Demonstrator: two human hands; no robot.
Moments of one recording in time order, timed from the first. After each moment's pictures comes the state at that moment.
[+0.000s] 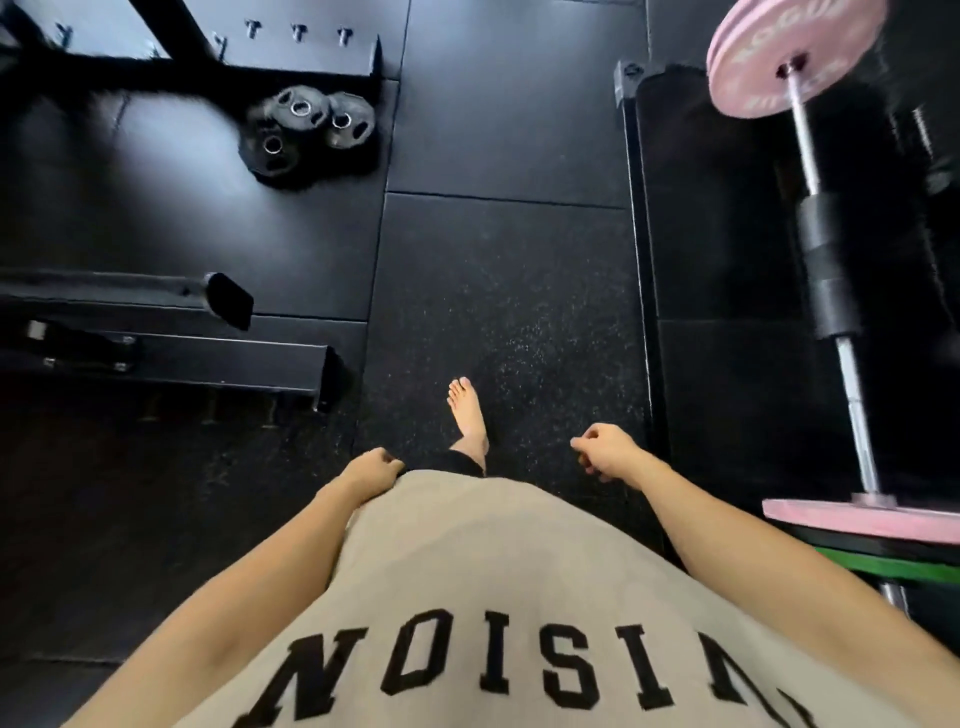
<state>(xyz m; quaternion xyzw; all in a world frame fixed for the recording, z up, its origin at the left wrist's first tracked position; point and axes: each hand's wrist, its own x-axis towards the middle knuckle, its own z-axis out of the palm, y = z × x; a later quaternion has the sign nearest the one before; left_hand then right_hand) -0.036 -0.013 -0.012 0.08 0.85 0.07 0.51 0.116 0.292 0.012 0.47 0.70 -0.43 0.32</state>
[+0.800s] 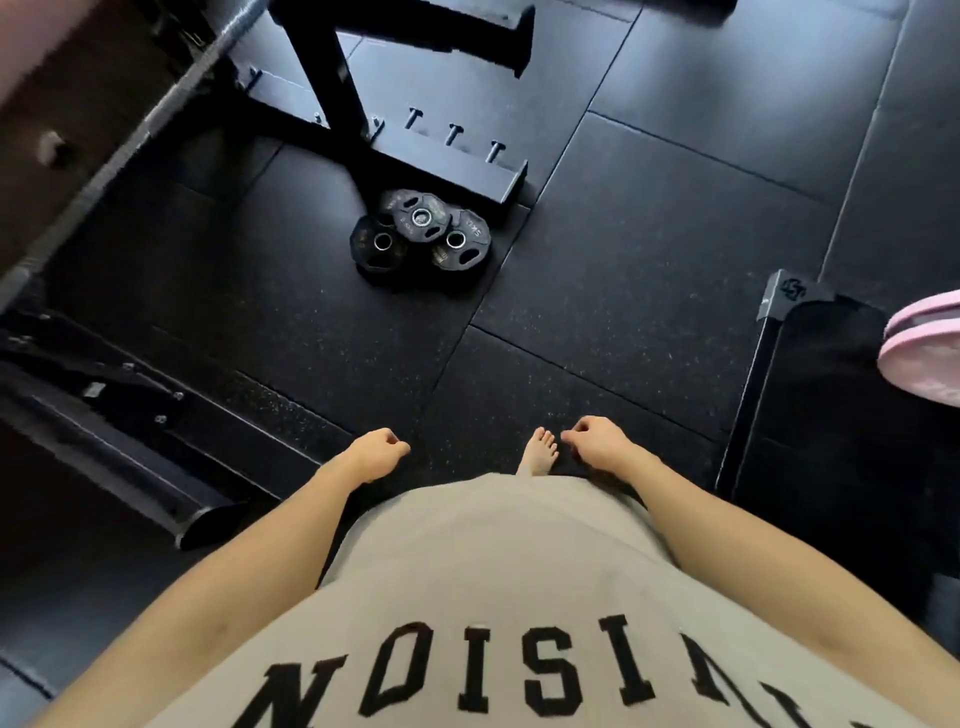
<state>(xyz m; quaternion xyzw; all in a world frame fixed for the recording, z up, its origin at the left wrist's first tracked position) -0.490 0.186 0.028 -0.17 0.84 0.23 0.47 -0.467 0.515 0.023 0.25 0.81 -0.35 0.40</state>
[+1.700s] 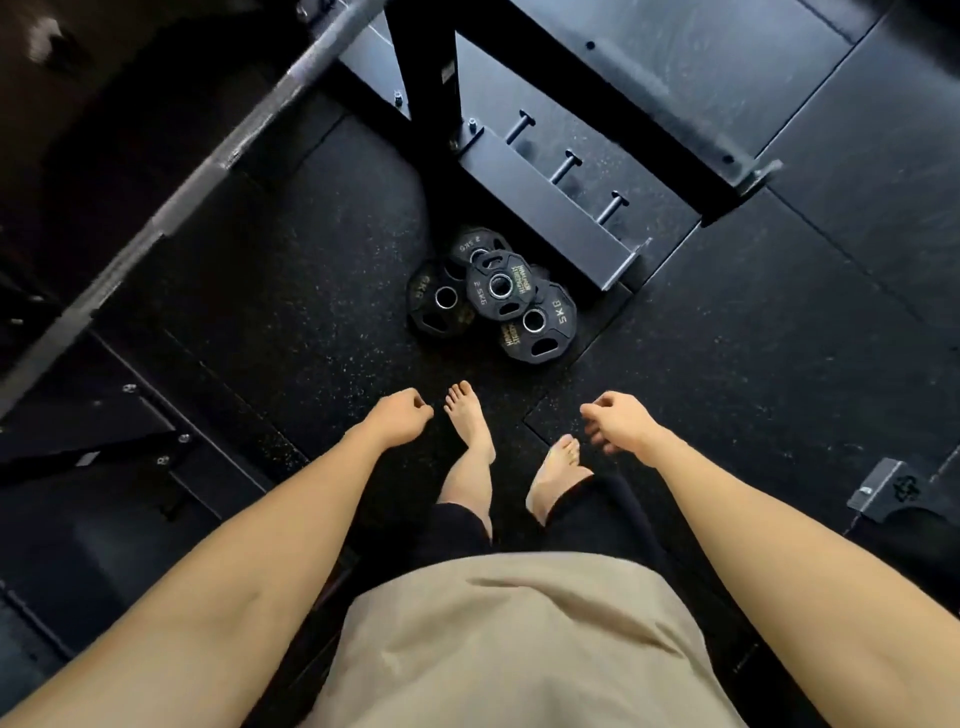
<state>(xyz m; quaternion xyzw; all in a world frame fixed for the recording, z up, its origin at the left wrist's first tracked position) -0.987 0.097 -0.037 -0.24 0.81 0.25 0.48 -1.021 0.398 -0.037 0.25 0.77 -0.32 0.48</state>
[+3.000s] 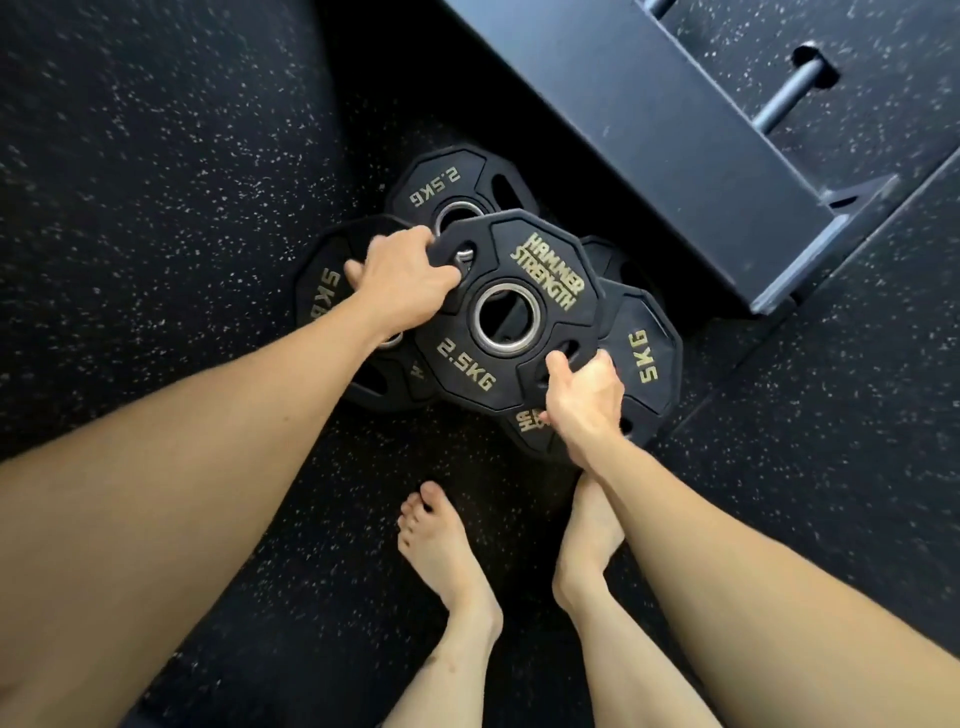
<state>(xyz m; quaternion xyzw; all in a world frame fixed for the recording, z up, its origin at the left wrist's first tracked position) -1.285 0.115 -0.508 -0.21 0.89 0.26 0.32 -1.208 0.290 -0.526 0.42 0.77 -0.34 0.33</state>
